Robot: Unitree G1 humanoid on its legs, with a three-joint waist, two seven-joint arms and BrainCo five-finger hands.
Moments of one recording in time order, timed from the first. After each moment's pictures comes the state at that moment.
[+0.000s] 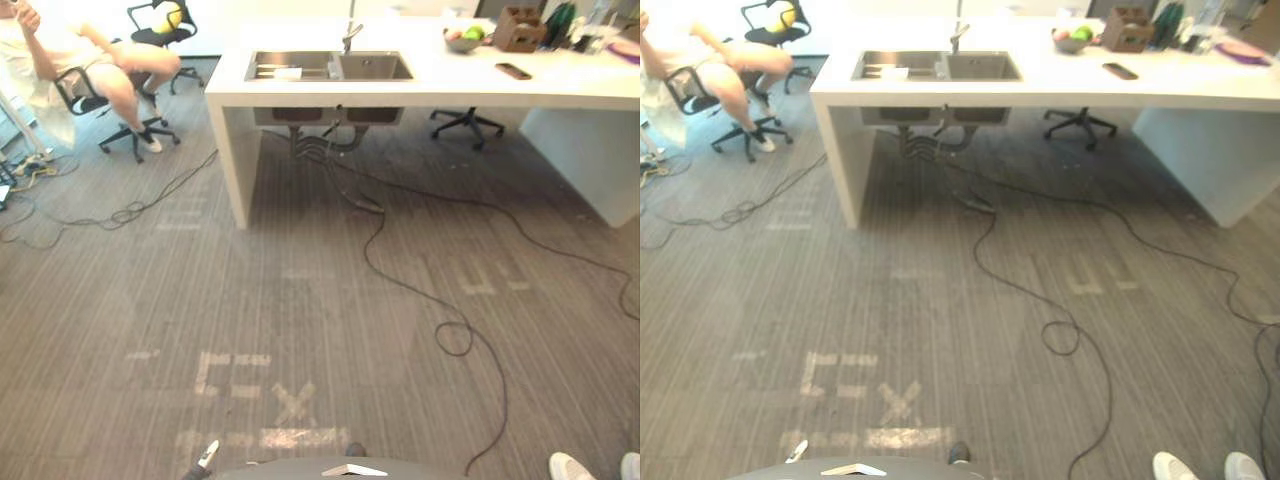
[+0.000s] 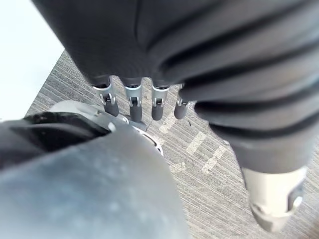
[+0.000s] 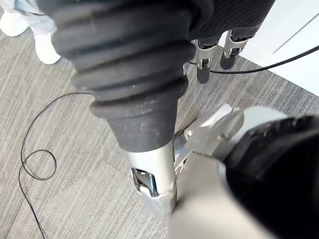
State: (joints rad) left arm 0.17 0.17 -0.01 1.03 -0.63 0.27 -0.18; right arm 0.15 -0.14 -0.21 1.09 0.66 0.23 -0.05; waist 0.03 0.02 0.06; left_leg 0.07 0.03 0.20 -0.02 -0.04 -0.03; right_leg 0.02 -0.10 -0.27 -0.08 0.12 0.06
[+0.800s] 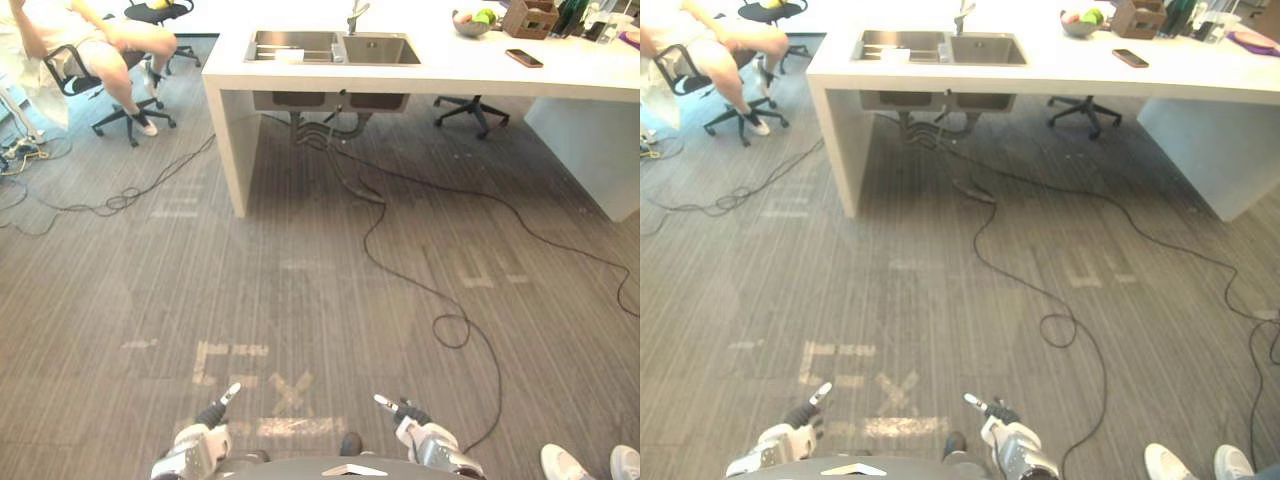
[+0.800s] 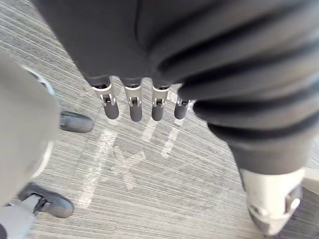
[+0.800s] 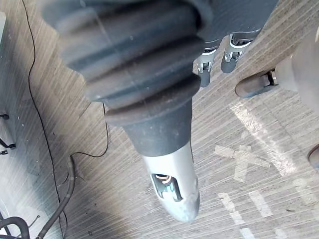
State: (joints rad) left arm 0.07 0.11 -0.04 0.92 -0.44 0.14 0.02; right arm 0.01 -0.13 -0.06 0.97 0.42 0.07 0.00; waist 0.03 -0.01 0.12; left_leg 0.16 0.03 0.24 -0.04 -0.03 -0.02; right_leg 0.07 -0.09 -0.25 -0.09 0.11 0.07
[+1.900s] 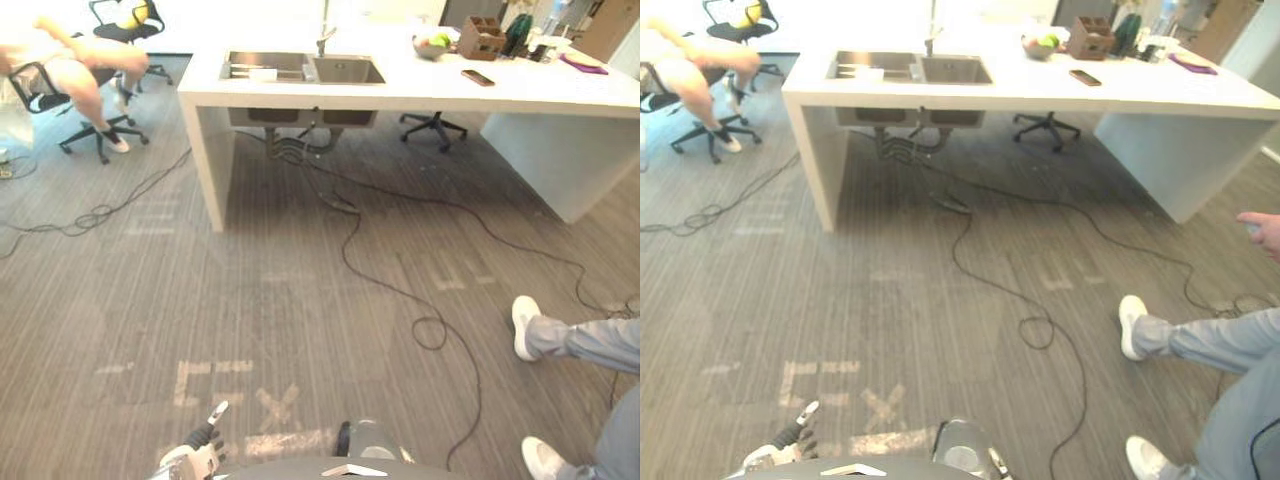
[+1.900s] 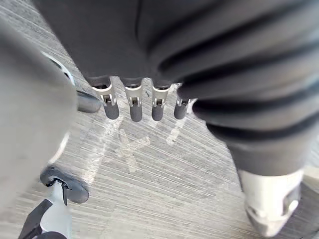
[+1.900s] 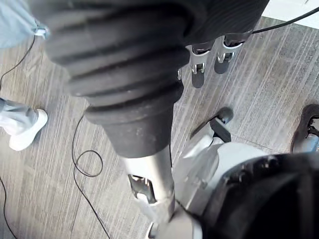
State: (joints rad) left arm 0.04 0.13 -0.02 0.98 -0.62 0.12 -0.07; right arm 0.15 -0.05 -0.29 1.08 0.63 0.08 0.00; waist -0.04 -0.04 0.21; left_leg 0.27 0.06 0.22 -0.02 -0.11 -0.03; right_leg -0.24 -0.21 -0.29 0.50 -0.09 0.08
